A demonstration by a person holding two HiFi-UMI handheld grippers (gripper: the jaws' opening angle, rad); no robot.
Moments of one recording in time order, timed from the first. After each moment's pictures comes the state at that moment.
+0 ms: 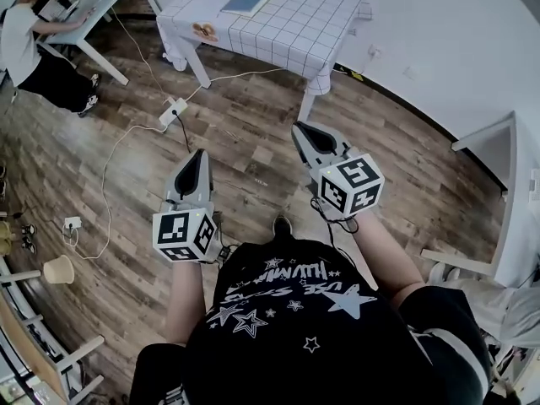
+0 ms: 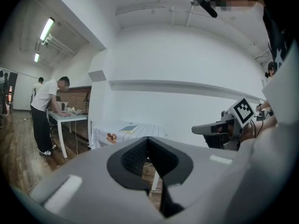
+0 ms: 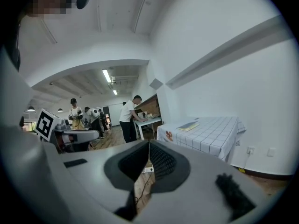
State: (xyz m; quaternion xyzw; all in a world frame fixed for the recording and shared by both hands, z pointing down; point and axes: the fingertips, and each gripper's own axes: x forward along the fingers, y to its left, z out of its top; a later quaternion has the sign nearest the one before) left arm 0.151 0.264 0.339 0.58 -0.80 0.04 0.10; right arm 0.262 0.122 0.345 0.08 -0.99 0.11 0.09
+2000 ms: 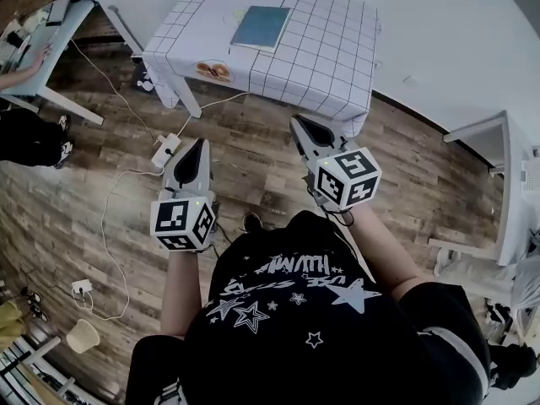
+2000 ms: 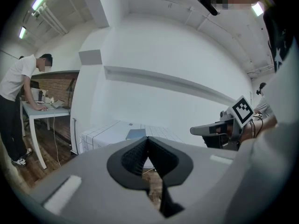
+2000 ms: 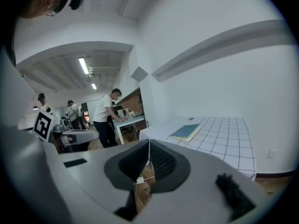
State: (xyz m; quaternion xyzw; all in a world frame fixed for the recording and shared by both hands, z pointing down) left arm -0.151 0.124 0.357 0.67 -0.73 0.02 0.14; right arm -0.018 0.011 0.354 0.20 -0.96 0.12 0.13
